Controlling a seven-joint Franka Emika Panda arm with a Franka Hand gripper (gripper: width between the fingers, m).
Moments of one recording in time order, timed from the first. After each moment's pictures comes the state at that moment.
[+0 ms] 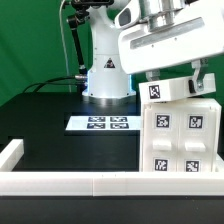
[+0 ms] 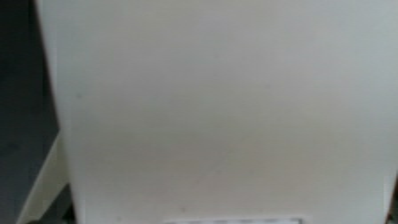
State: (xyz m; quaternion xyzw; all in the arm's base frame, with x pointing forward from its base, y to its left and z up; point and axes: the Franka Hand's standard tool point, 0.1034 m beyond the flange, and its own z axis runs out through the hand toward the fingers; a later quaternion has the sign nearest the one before) arm 0.611 0.078 0.145 -0.88 0.45 -0.07 0.12
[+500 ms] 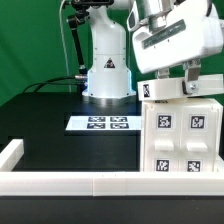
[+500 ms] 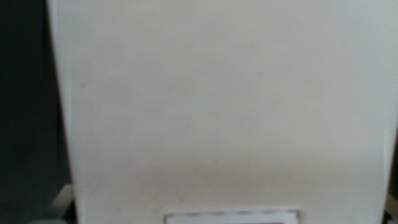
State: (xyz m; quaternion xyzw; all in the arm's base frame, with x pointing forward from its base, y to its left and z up) arm 0.613 0.080 0.145 -0.77 0.62 -0.05 0.15
